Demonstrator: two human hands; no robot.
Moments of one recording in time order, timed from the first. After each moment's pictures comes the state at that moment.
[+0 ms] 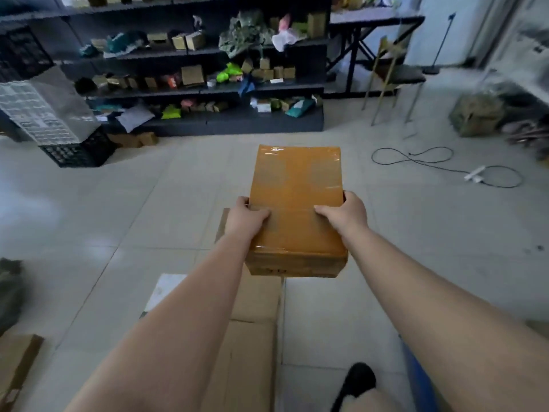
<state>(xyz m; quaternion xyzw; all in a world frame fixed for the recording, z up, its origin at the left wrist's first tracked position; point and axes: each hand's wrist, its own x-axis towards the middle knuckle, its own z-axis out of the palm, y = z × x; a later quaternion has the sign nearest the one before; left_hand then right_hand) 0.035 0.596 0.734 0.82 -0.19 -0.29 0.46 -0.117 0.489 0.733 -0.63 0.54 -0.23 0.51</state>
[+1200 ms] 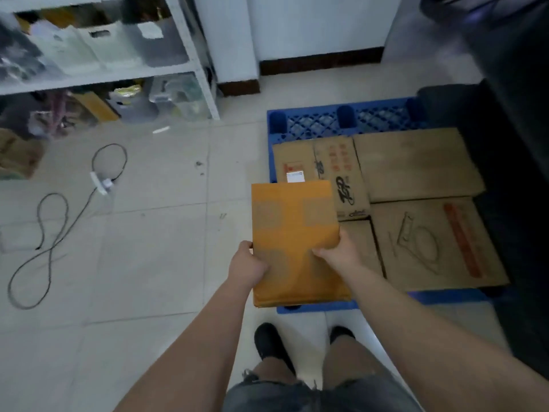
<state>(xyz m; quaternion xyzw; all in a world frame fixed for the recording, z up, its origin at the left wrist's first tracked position) -0.416 0.102 0.582 0.46 -0.73 -0.48 -0.16 -0.518 0.262 0.569 0.07 0.84 -0.41 0.34</state>
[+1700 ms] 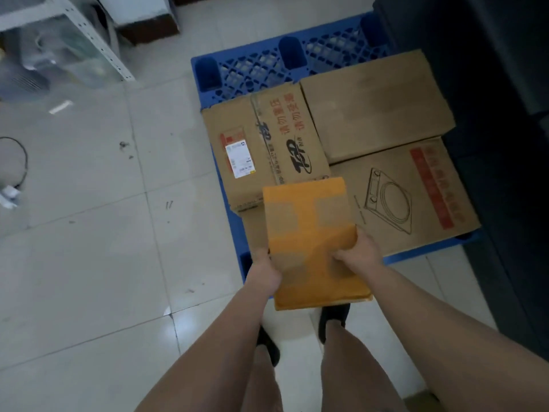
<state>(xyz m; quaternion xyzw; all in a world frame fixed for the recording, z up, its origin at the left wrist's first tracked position) -0.541 0.199 0.440 0.34 -0.77 -0.43 -0.34 -0.618 0.379 0.457 0.17 0.86 -0.30 0.37</state>
